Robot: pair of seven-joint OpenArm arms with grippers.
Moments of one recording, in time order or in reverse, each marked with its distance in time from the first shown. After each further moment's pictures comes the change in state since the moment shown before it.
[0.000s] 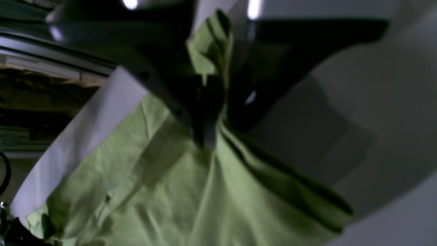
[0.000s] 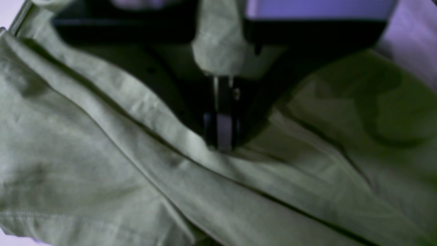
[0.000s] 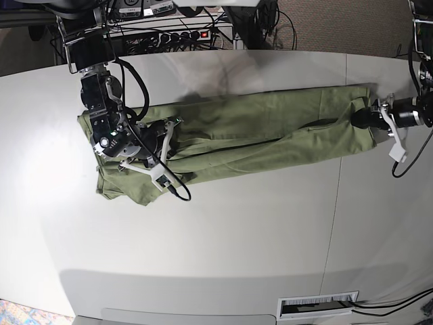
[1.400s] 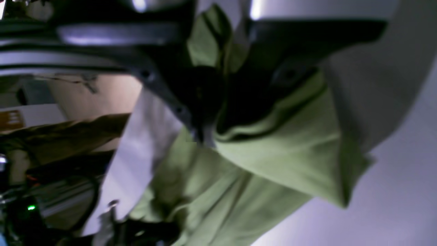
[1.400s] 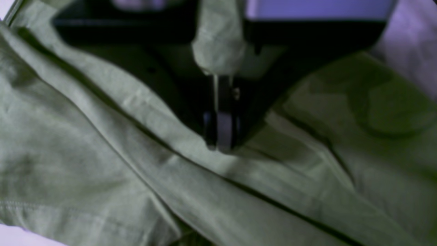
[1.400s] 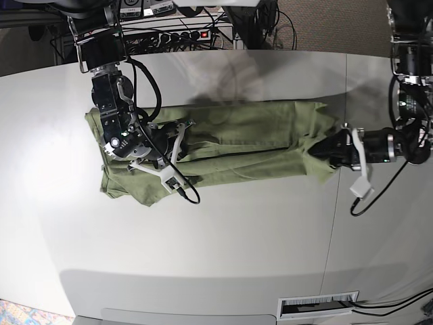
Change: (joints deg) left arm -8.5 10.1 0.2 16.9 -7.6 -2.2 13.2; right arm 0.1 -4.3 0.3 -0.1 -1.7 -0.6 -0.4
